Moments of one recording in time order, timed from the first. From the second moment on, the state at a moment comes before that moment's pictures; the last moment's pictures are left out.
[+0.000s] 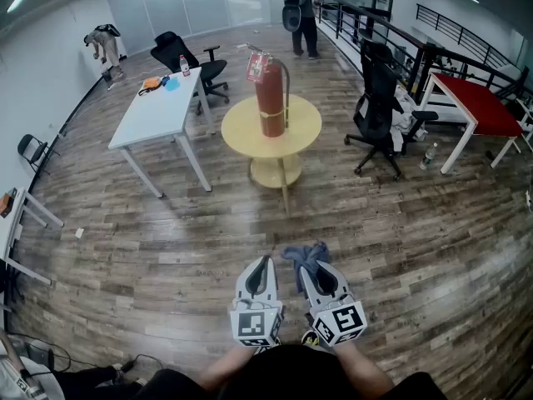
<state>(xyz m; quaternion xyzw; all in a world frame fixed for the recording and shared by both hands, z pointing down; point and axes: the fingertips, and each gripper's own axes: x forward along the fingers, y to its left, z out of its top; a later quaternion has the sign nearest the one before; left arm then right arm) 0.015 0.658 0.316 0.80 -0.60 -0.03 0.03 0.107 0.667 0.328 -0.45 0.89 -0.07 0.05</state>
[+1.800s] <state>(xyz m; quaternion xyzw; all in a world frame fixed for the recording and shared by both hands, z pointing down) 0.005 0.392 0.363 0.77 -0.64 0.02 0.06 0.161 0.367 0.366 -0.46 0.88 -0.08 0.04</state>
